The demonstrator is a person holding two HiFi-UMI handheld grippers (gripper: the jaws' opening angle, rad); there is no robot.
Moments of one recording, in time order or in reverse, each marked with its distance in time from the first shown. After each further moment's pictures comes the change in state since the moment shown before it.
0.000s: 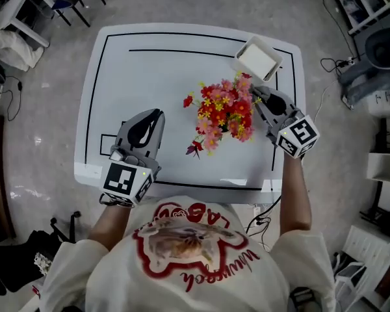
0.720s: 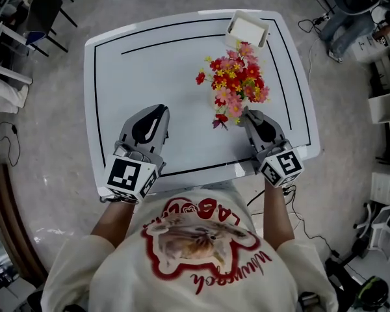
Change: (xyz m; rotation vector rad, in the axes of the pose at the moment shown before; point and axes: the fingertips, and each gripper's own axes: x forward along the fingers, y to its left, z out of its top) left arm -0.031 0.014 -0.005 0.051 -0.008 -0.276; right arm -0.039 0.148 -0.030 0.264 -0.079 -0.451
